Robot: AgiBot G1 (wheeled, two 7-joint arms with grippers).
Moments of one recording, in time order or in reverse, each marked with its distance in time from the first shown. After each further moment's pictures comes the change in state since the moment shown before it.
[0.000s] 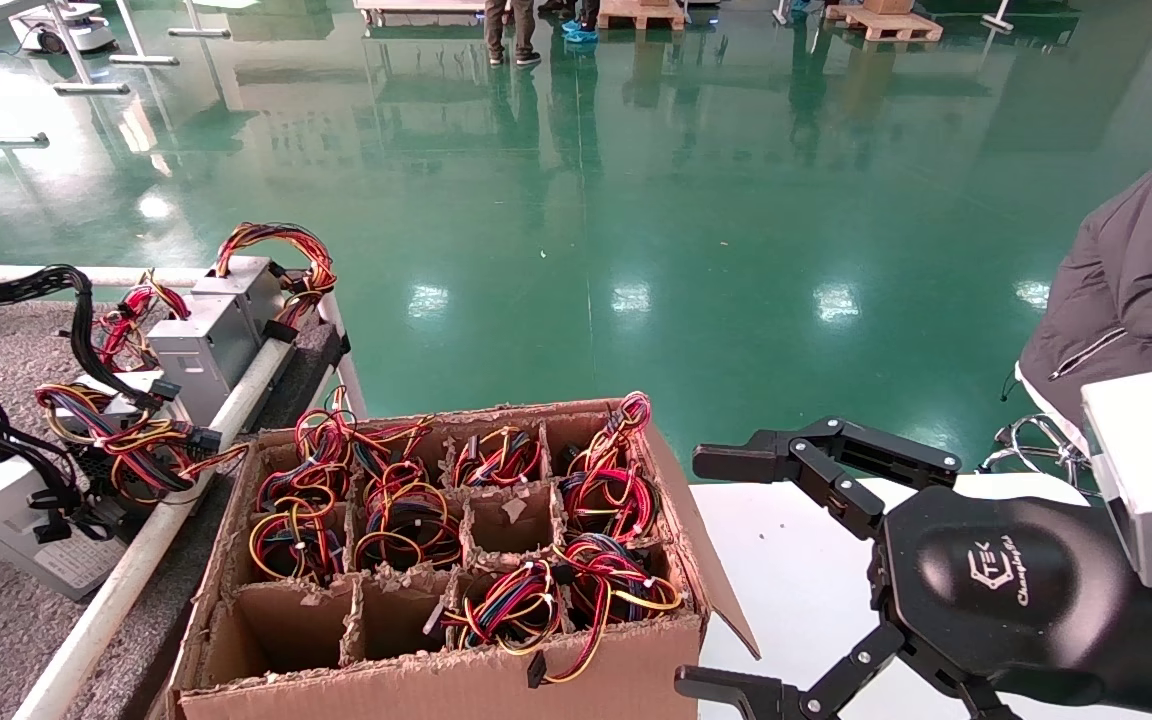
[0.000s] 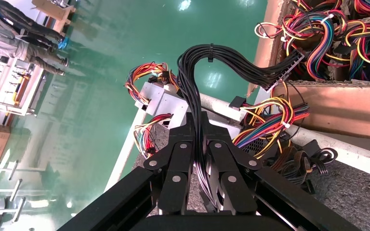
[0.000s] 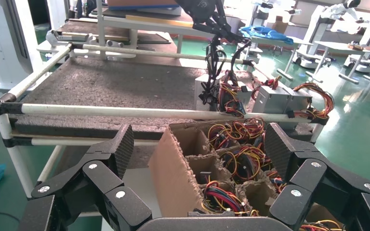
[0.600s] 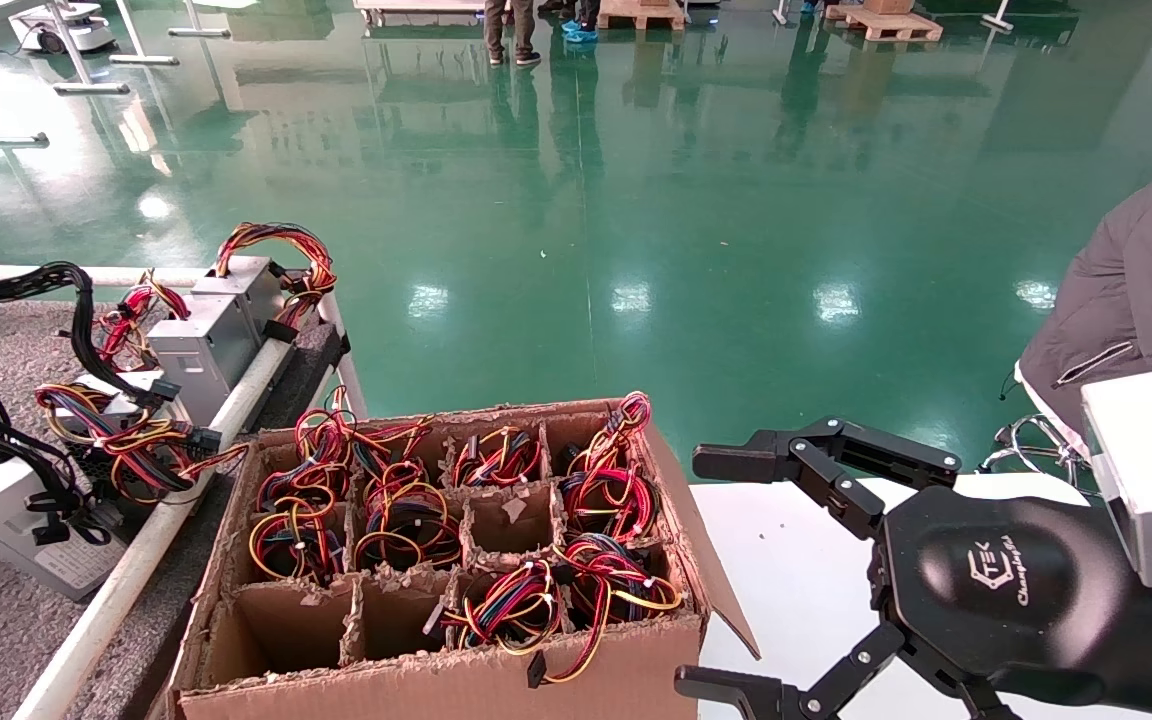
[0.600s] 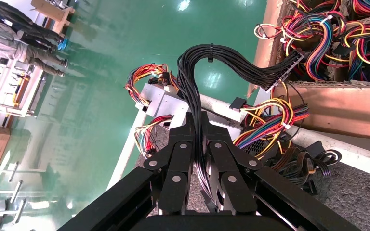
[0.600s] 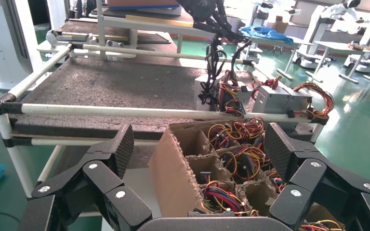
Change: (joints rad) left arm -0.010 0.009 0.002 0.012 0.001 0.010 0.007; right arm 0.000 0.000 0.000 0.000 0.000 0.000 0.000
